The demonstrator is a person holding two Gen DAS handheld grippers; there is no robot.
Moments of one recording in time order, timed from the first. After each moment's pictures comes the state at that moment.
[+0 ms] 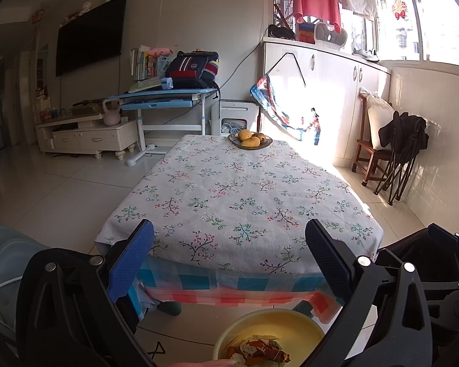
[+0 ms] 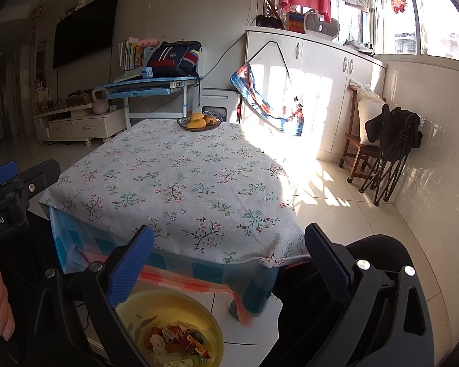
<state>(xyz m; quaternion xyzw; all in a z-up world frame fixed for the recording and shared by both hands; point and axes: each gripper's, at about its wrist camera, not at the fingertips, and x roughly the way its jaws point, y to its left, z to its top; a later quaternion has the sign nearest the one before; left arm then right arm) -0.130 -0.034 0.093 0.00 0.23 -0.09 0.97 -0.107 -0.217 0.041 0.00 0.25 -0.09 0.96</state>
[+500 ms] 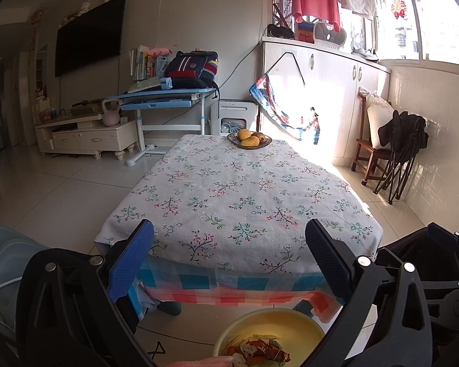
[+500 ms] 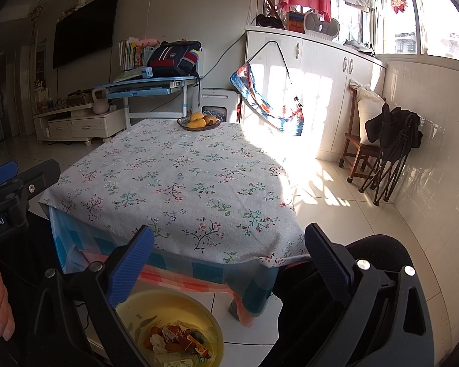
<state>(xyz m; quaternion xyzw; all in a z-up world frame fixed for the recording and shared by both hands) -0.130 -0.035 0.093 0.00 0.23 -0.09 0.97 -0.107 -0.217 0.042 0.00 0.25 -0.09 0.96</state>
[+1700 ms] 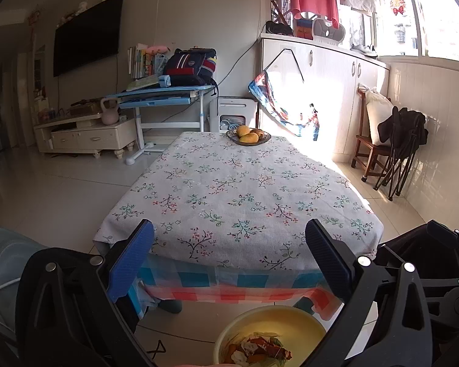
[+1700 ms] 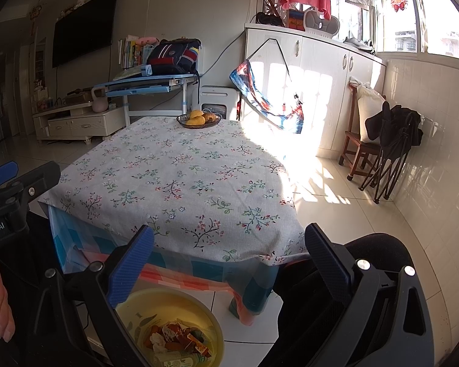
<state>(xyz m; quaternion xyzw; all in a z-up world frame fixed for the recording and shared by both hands) -0.133 -0.033 0.090 0.00 0.24 -0.10 0.97 -0.107 -0.219 0.039 0.00 0.26 -0.09 0.96</state>
